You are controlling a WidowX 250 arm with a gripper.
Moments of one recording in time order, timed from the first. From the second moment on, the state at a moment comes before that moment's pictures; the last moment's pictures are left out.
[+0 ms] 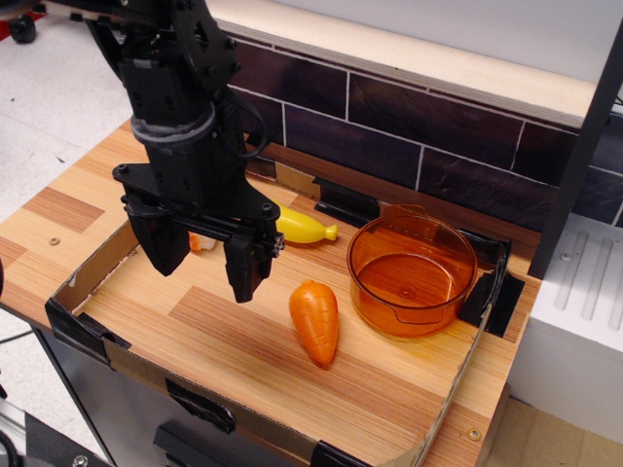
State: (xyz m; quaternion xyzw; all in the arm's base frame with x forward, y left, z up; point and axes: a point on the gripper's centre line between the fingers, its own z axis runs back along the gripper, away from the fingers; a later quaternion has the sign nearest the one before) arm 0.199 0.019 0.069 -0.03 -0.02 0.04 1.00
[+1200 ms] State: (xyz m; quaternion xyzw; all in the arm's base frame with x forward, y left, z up) arm 0.249 0.065 0.076 -0.08 -0.02 0.13 0.99
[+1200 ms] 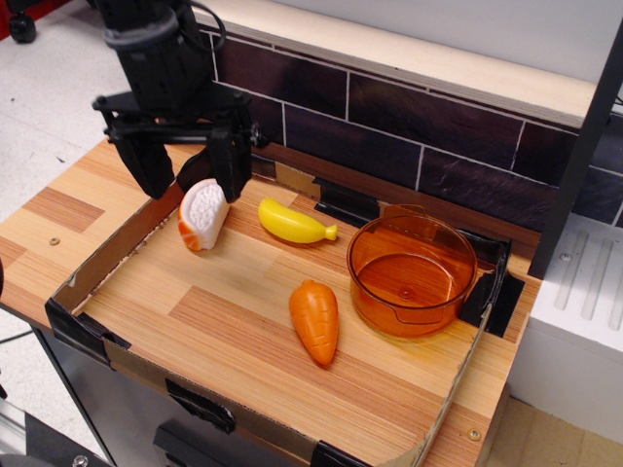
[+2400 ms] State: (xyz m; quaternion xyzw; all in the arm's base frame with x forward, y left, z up) arm 0.282 0.088 0.017 -0.02 -0.02 0.14 0.99
